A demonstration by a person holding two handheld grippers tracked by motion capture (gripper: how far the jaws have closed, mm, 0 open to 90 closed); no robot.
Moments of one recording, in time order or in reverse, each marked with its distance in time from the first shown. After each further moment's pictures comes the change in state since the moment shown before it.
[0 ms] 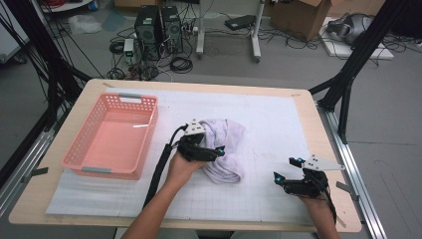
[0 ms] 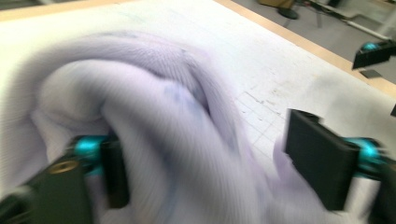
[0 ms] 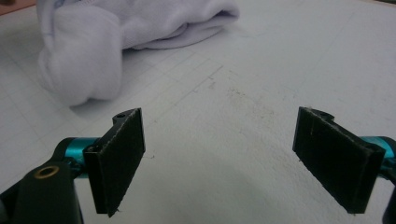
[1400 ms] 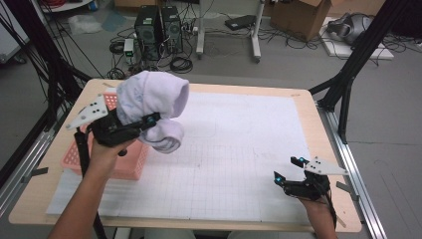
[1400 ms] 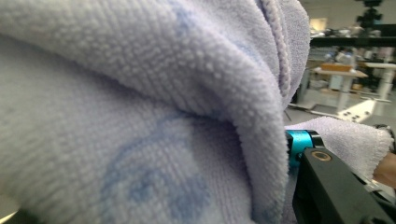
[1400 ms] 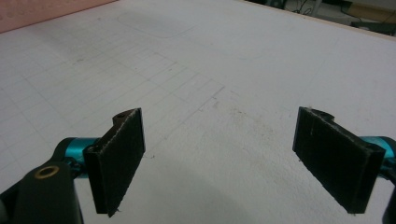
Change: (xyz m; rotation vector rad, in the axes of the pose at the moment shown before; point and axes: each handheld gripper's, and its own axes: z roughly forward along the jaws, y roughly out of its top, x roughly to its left) left arm 0.063 0.040 -0.174 -0.495 -0.161 0.167; right arm 0.015 0.008 -0.012 -0.060 -0.043 -0.025
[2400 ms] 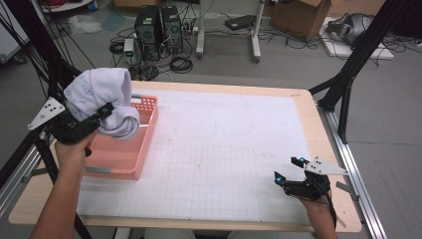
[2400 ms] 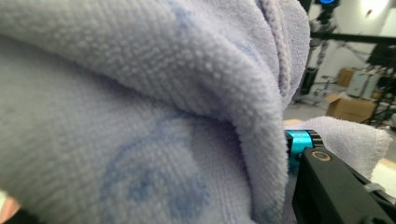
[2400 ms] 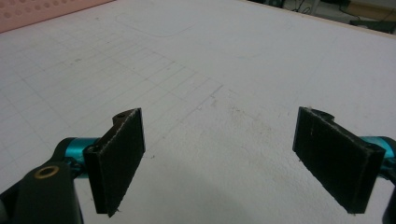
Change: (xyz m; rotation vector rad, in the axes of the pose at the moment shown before) left arm 0.064 -0.021 -0.088 0.011 0.437 -0.082; right arm -0.001 -0.001 0.000 0.000 -0.002 0.006
